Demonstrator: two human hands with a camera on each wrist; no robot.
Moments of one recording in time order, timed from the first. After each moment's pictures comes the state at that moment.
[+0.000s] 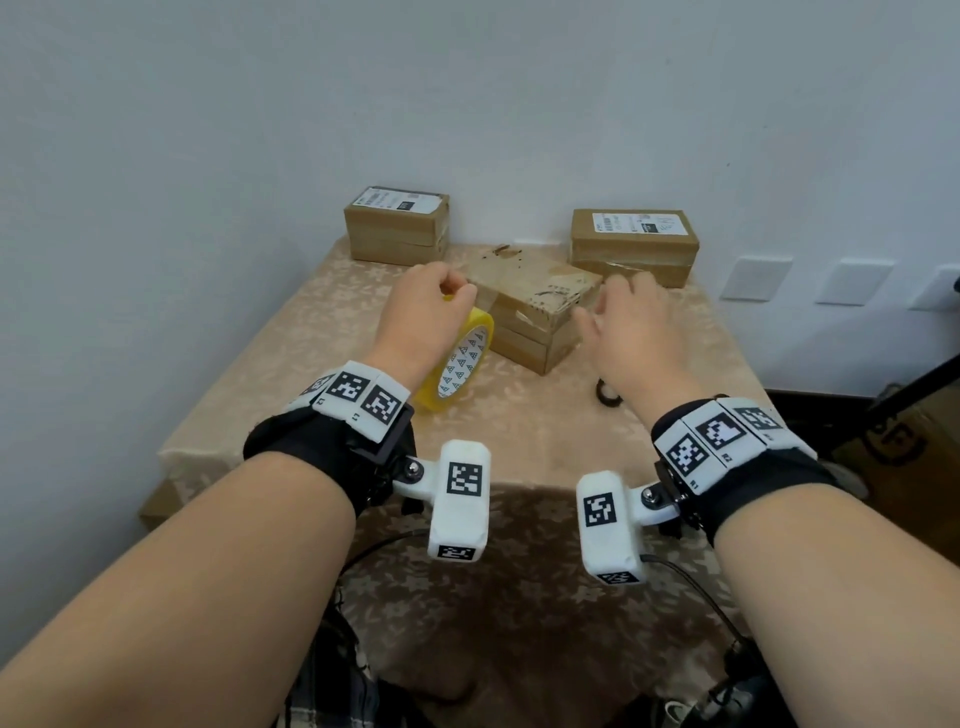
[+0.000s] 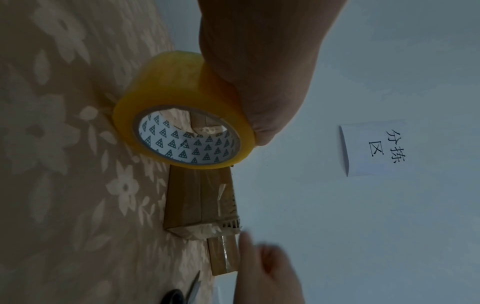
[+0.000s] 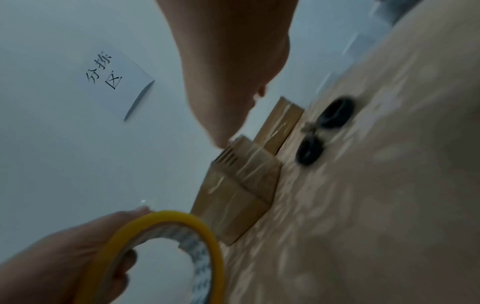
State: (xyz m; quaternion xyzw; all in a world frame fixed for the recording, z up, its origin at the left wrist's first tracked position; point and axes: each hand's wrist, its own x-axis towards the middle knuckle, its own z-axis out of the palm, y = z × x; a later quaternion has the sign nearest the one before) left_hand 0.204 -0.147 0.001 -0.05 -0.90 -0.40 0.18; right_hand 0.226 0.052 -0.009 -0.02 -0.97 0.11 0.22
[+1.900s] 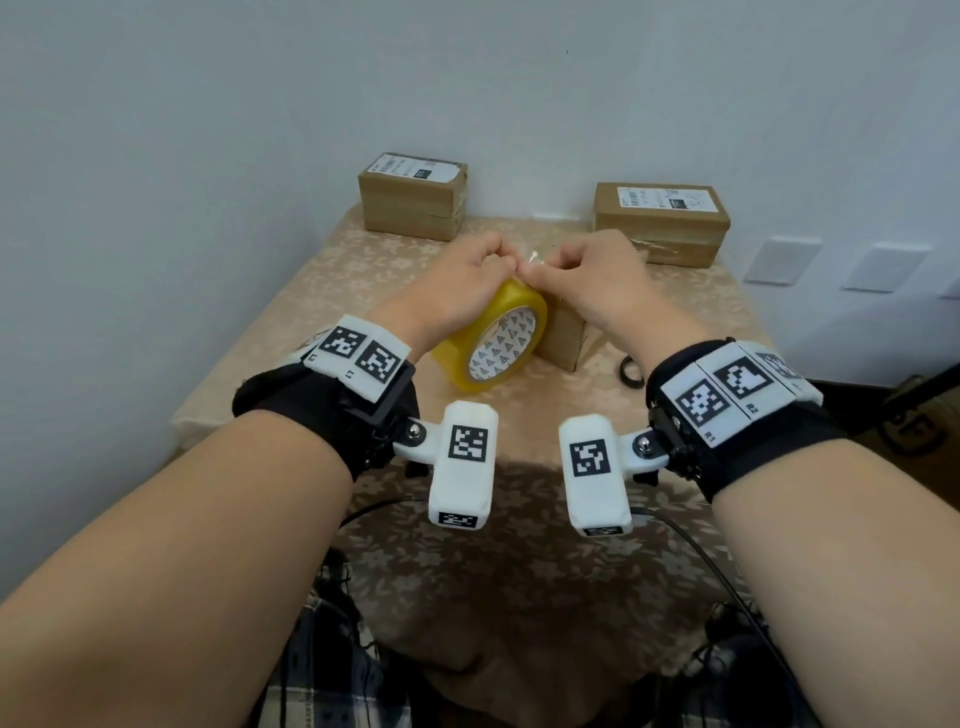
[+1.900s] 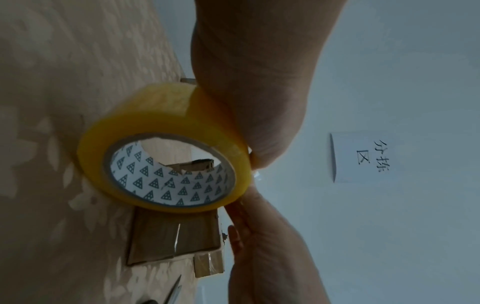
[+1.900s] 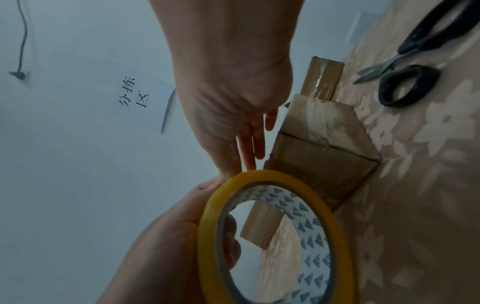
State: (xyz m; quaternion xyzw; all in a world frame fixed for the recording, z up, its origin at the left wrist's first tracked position) left_hand 0.218 -0.146 0.020 -0.15 -0.85 -0.50 0.03; right_hand 0.220 0.002 0.022 0.07 -0.88 0.47 0.08
